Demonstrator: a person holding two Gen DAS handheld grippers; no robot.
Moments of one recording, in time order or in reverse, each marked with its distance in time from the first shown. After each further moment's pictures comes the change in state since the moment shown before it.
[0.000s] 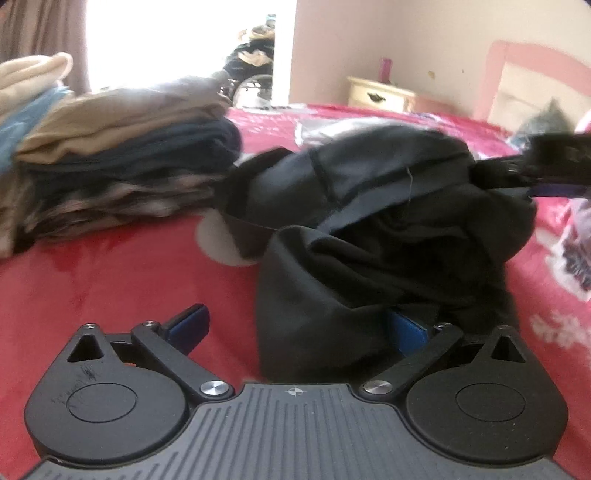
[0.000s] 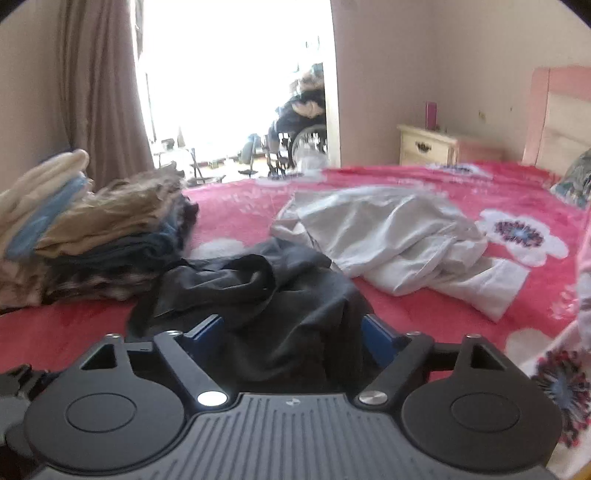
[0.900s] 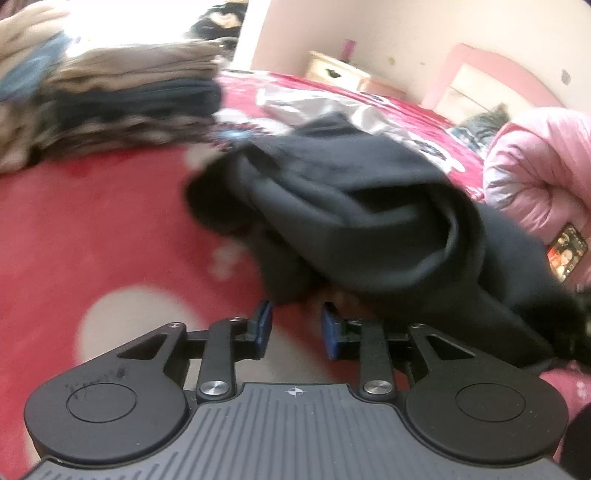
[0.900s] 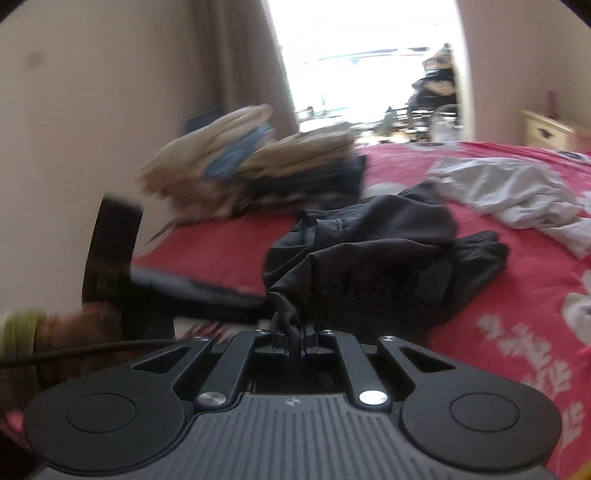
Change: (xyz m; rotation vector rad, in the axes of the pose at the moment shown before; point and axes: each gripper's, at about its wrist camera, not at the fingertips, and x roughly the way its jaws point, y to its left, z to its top) left arm -0.124 0.048 -0.052 -0.101 0.113 -0.214; right arm -0.173 0.045 -0.093 -0.164 0.094 0.477
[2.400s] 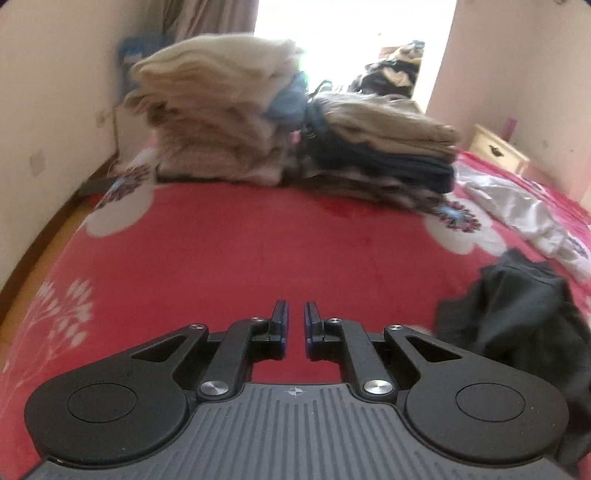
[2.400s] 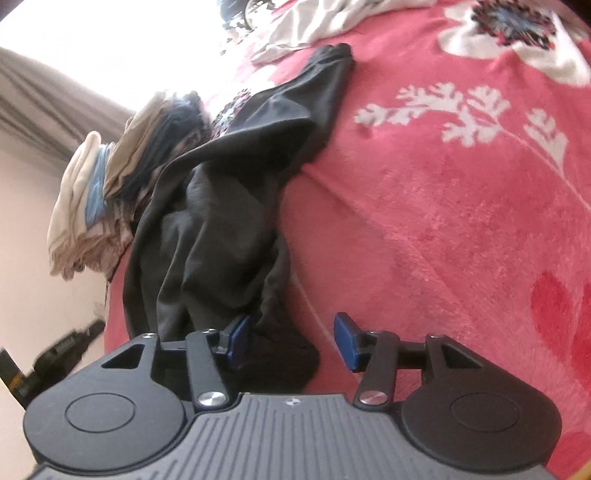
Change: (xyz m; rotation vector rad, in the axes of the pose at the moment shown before) left arm -0.076 0.117 -0.009 -0.260 -0.161 0.402; right arm 0.020 -0.079 -0.064 0.812 0.179 -0.115
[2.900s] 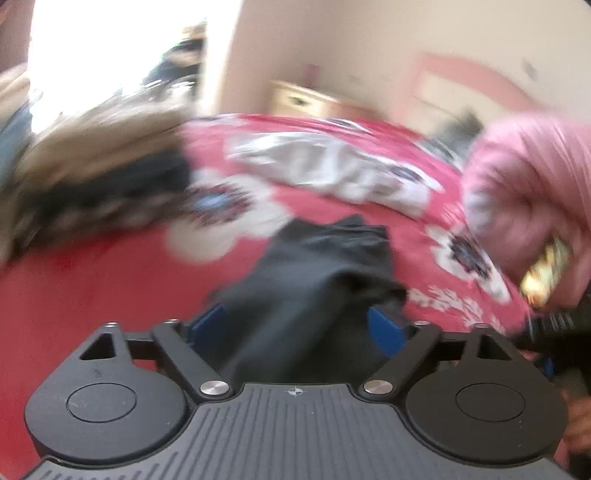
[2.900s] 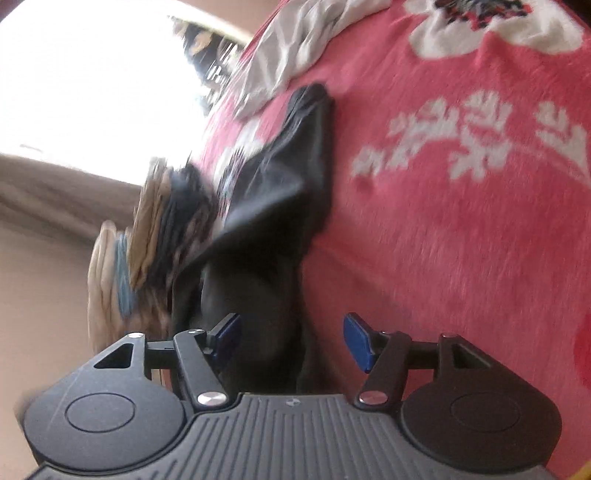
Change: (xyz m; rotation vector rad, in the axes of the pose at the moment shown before) left arm 0.045 -0.194 0.028 0.499 0.045 -0.525; right arm 0.011 -0.015 0.033 0.216 -0.077 0.151
